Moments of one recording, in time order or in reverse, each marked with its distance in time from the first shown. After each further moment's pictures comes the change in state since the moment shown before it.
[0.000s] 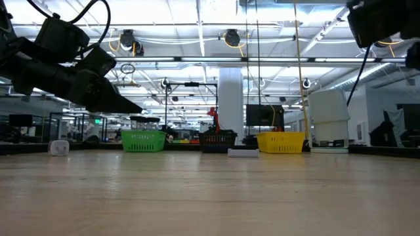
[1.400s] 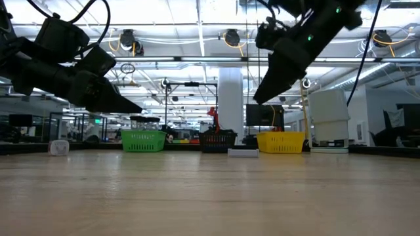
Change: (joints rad) left arm 0.000 0.000 0.000 0.000 0.001 0.030; right arm -0.582 -0.076 -0.182 0.688 0.238 -1.154
